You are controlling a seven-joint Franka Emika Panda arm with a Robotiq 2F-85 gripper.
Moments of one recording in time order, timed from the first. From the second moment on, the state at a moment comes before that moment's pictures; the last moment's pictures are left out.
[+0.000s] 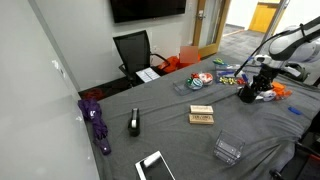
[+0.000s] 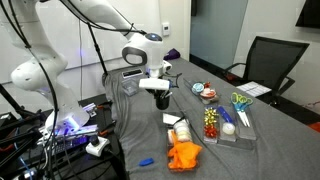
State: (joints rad) arm -0.36 0.12 -0.02 -2.40 0.25 2.46 -1.62
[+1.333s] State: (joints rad) arm -0.33 0.05 -0.23 -2.54 0.05 2.47 -1.99
